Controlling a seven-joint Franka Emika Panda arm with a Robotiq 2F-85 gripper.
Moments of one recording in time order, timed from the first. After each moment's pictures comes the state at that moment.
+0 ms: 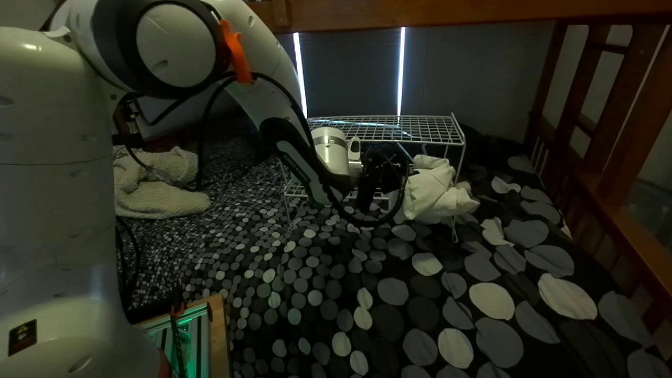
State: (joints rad) arm 0.26 0.30 0.23 -2.13 -2.22 2.23 1.14
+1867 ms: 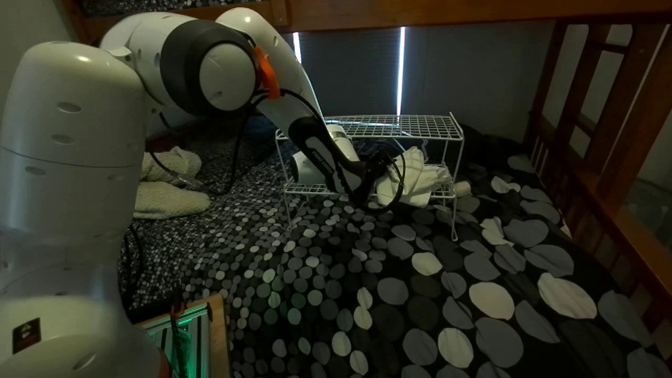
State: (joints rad) arm 0.28 0.44 0.28 -1.95 -2.52 2.39 1.32
